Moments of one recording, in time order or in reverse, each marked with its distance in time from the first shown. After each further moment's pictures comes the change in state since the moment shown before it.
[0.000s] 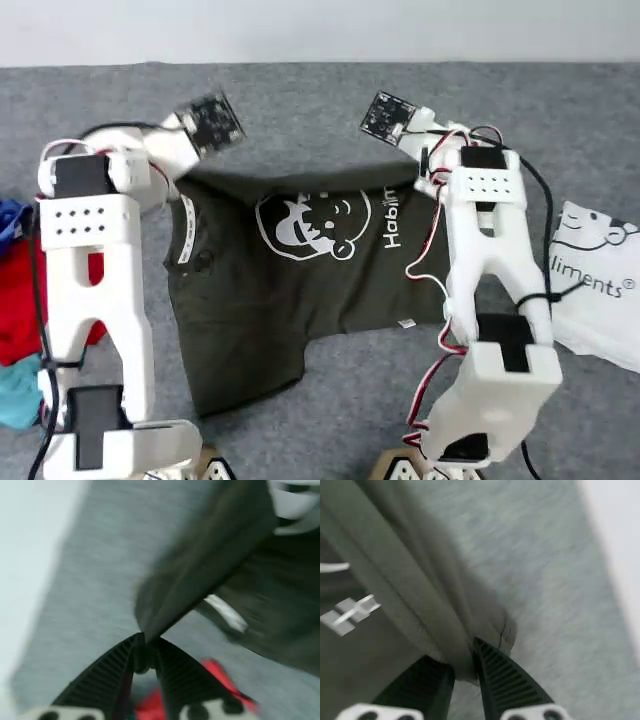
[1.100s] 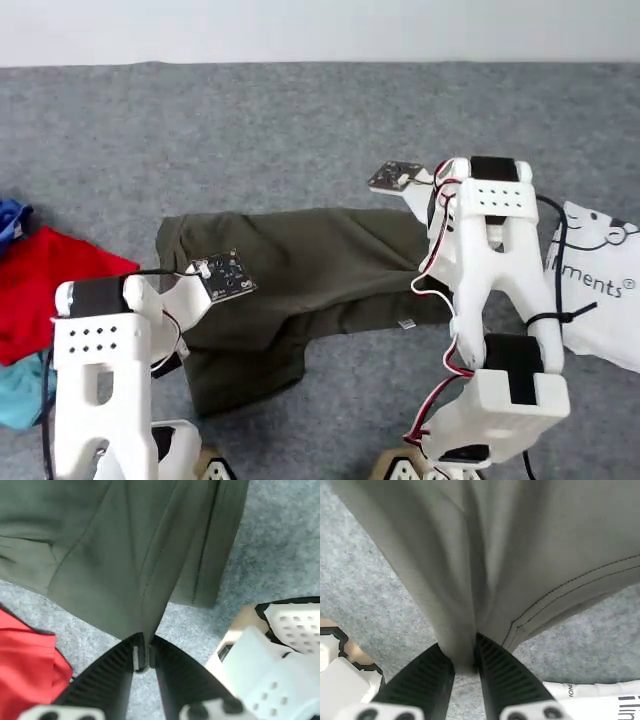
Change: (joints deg) left arm -1.4 -33.1 48.3 14.5 1.0; right arm 1.4 -6.4 8.1 38.4 -6.6
